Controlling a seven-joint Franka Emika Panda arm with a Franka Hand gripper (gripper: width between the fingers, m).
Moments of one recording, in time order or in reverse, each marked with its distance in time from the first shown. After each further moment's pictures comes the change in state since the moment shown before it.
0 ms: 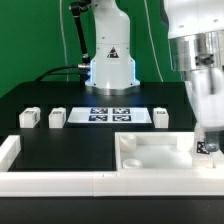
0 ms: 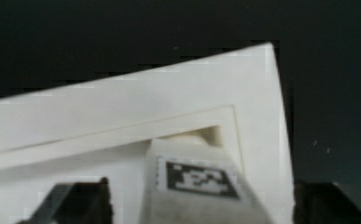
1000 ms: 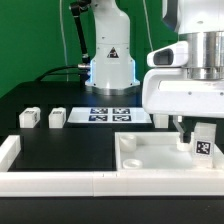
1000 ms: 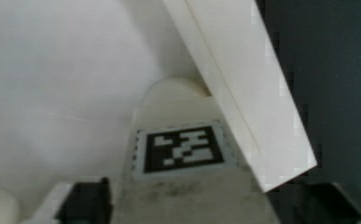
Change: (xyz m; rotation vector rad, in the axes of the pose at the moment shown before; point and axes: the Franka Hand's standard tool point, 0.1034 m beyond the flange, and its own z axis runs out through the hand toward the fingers) arm 0.005 0.000 0.000 -0.058 0.079 -0.952
